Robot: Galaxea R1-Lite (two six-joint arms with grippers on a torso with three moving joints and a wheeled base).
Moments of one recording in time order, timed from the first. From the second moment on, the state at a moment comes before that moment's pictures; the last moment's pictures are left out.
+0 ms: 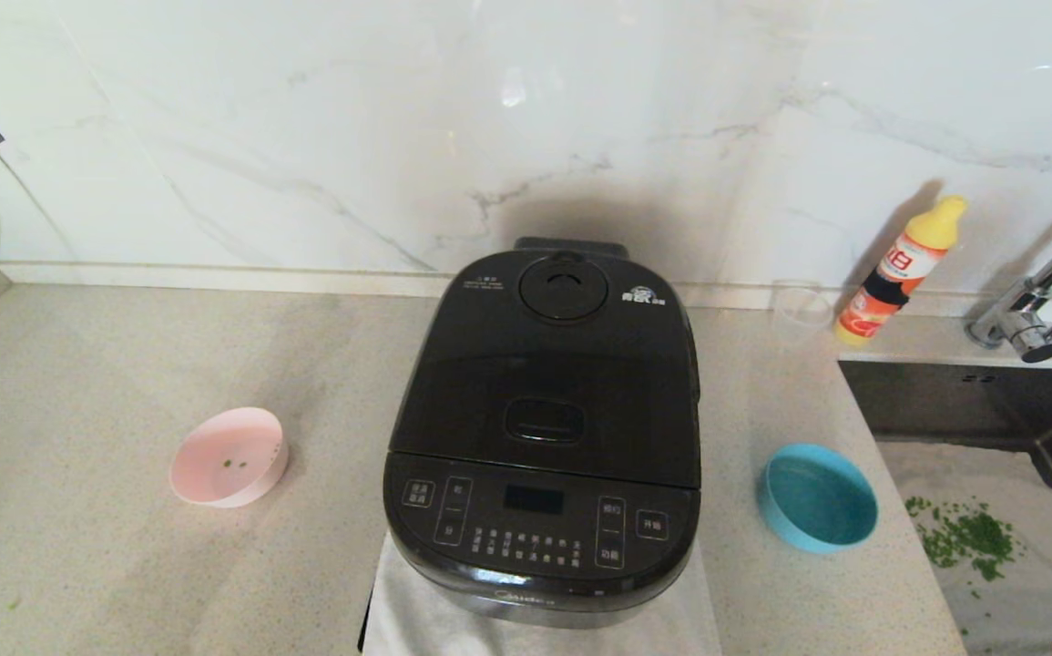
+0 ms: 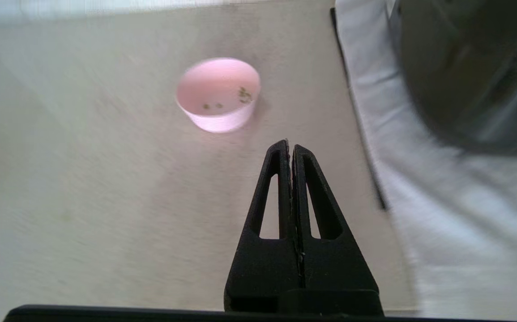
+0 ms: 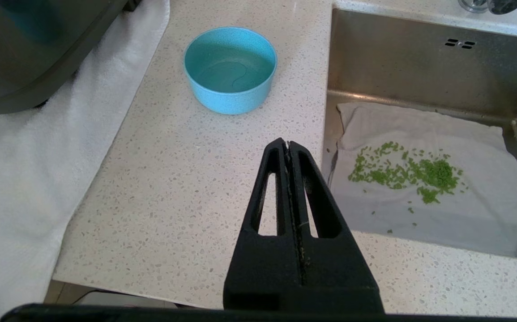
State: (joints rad) left arm -0.01 0.00 0.00 -0.06 -0.06 0.15; right arm 0.00 0.00 -0.01 0.04 0.03 -0.03
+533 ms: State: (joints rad) left arm -0.01 0.00 0.00 -0.01 -0.04 0.09; right arm 0.00 0.00 -0.01 0.04 0.03 -0.03
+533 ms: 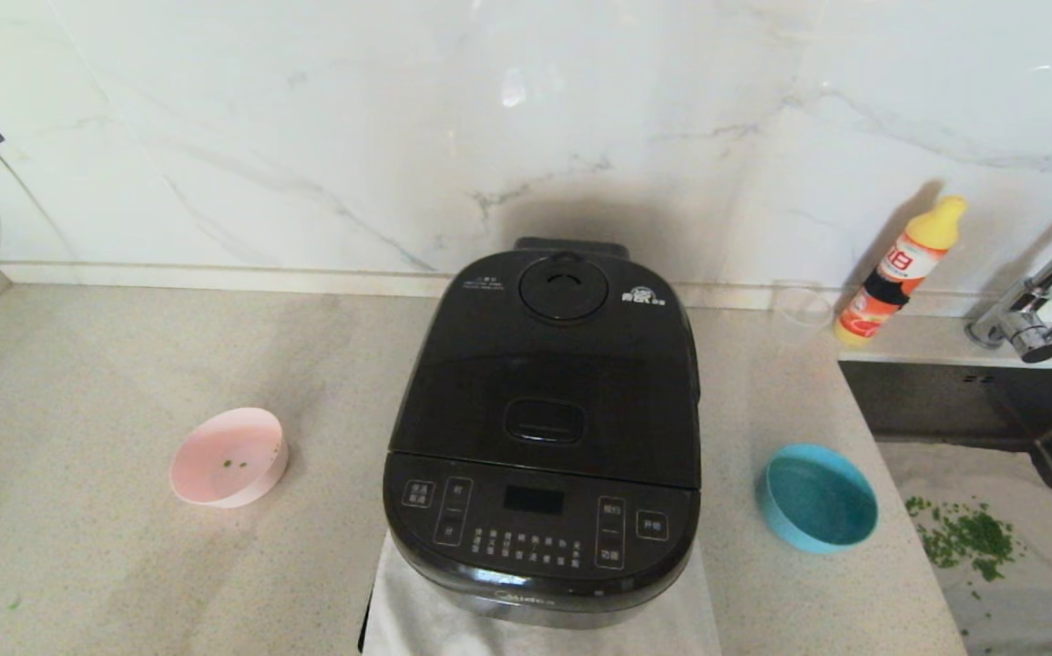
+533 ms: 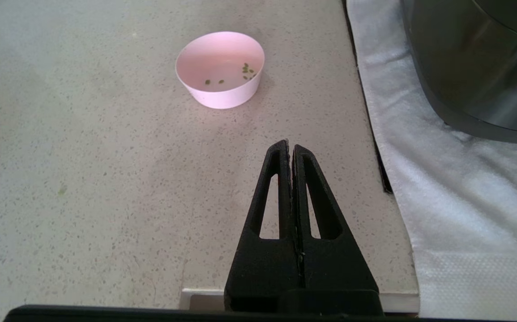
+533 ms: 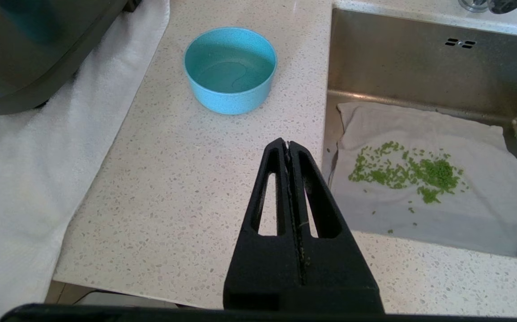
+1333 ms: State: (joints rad) left arm -0.01 0.00 0.00 -0.01 -0.03 0.09; right arm 0.00 0.00 -0.01 0.04 0.03 -0.03
